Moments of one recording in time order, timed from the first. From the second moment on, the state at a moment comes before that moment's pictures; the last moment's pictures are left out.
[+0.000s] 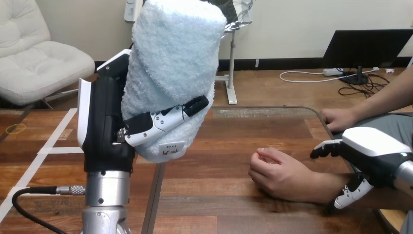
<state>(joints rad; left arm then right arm) 0.07 -0.01 -0.06 -0.31 0.07 -0.30 0.07 -0.25 -0.80 0.11 0.45 -0.69 -0.40 0.31</state>
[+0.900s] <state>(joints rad) 0.07 -0.02 -0.06 -0.31 0.07 -0.30 0.07 -0.35 -0.80 0.23 0.56 -0.75 -0.31 0.31</state>
